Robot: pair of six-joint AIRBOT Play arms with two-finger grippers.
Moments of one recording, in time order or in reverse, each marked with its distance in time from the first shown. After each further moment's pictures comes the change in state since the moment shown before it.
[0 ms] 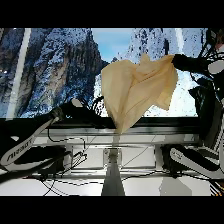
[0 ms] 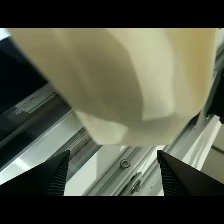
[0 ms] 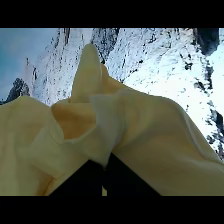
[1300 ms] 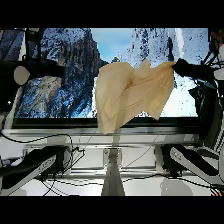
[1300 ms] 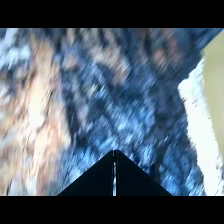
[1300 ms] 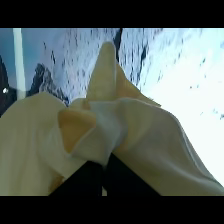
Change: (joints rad) left arm 0.382 0.424 0.487 1.250 0.048 -0.482; right arm -0.051 0.079 -0.067 0.116 0.053 0.003
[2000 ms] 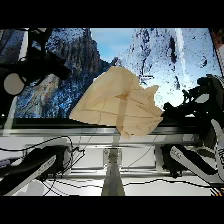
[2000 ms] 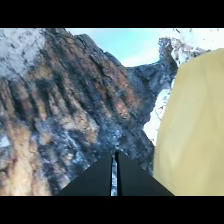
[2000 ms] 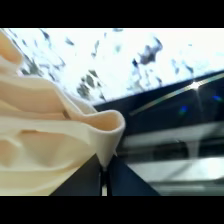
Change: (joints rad) left arm -0.146 0.106 0.021 -0.103 0.127 0.242; right arm -0.125 0.003 -0.428 -0.180 0.403 0.186
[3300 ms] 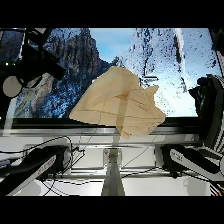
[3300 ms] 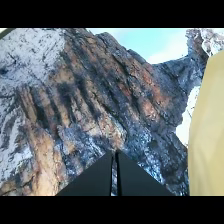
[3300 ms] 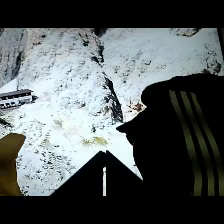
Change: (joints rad) left arm 0.000 0.031 0.000 0.124 0.005 0.075; right arm 0.229 -0.060 1.147 -0.698 0.385 0.061
